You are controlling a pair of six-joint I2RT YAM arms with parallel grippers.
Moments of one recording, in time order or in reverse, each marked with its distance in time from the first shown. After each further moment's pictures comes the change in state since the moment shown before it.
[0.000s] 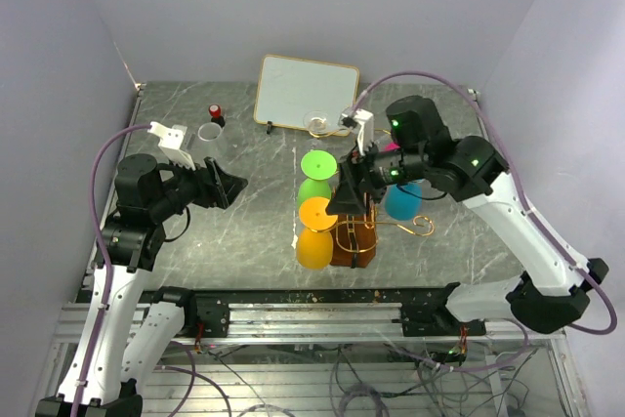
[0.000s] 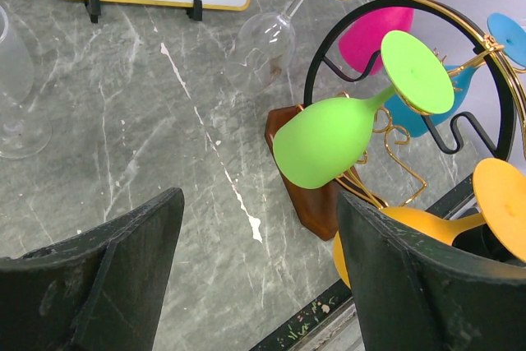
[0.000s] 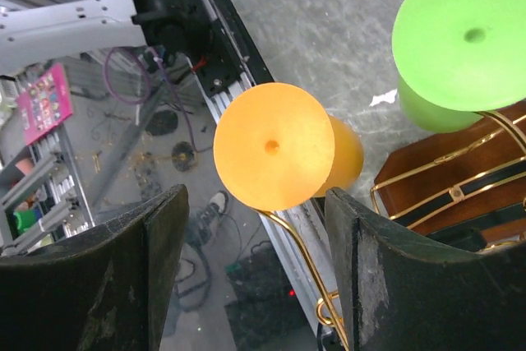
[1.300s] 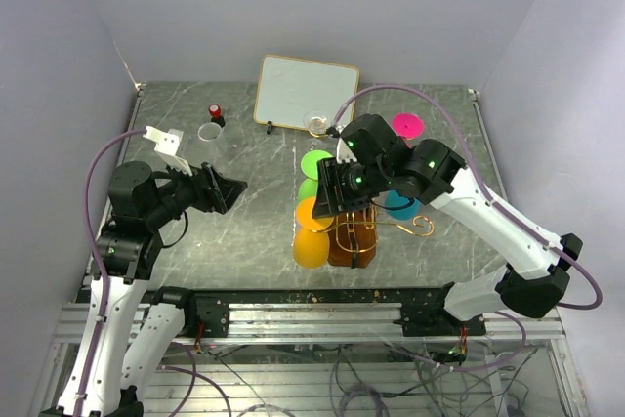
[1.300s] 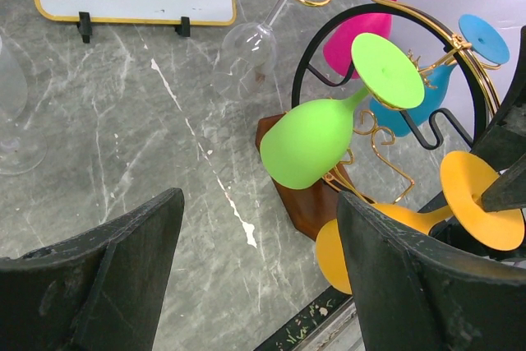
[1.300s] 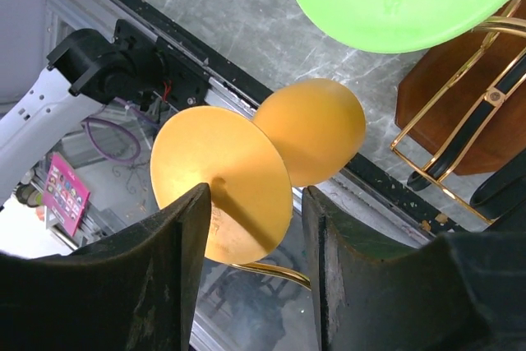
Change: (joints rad) left arm 0.000 -0.049 -0.006 0.008 0.023 0.000; right arm 0.186 0.122 0.000 -0.070 0.385 0.440
